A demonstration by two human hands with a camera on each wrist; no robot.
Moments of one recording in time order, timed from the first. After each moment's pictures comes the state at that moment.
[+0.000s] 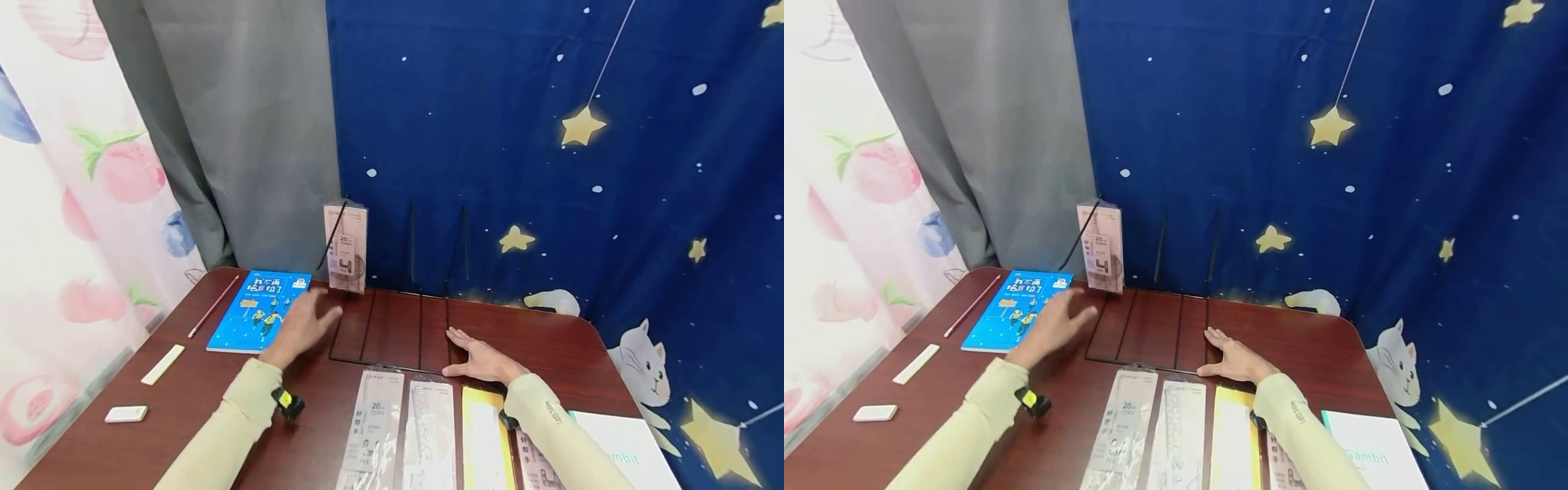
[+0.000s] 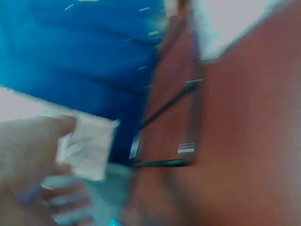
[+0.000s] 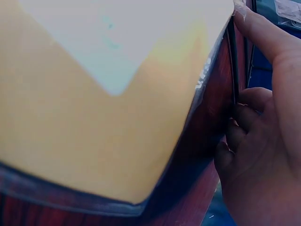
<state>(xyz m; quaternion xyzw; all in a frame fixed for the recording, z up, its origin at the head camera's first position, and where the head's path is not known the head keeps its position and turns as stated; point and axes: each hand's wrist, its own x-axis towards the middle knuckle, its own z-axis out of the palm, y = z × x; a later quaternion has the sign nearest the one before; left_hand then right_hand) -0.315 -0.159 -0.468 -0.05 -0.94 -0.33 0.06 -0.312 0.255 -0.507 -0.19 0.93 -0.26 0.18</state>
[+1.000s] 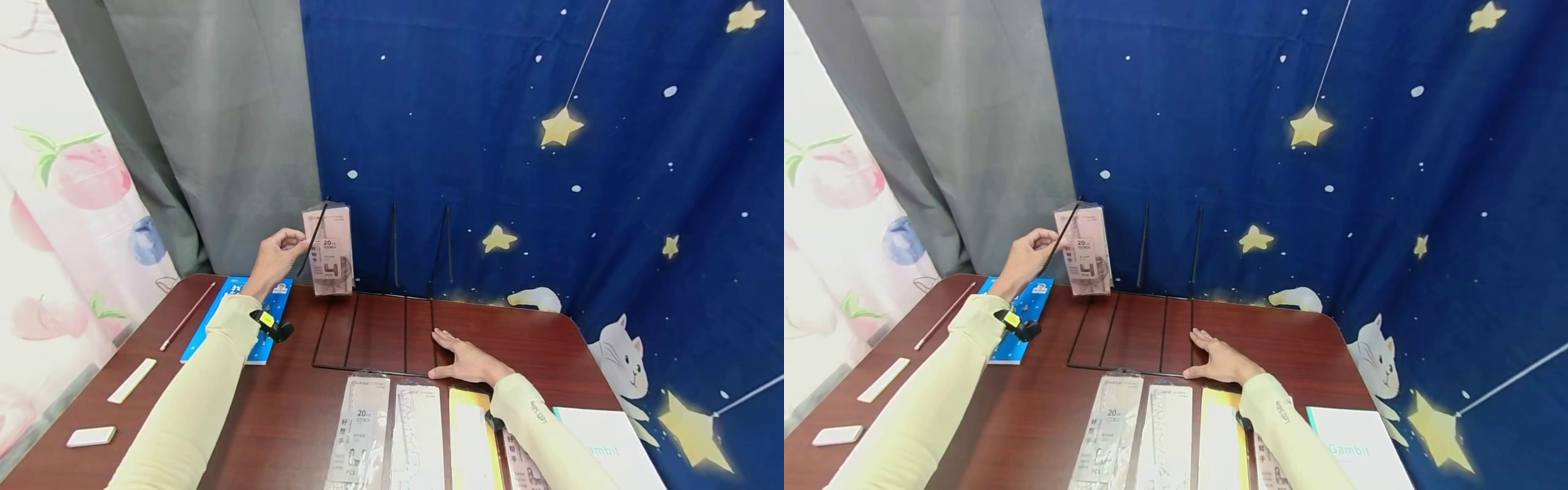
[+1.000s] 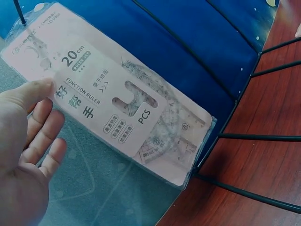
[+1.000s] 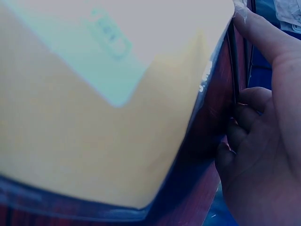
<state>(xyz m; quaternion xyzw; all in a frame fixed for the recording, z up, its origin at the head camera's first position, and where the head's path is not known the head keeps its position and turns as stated) -0.414 -0.187 -0.407 -0.06 -0.83 -0.54 0.14 -0.310 0.254 -0.507 -0.19 0.93 -0.25 0.18</state>
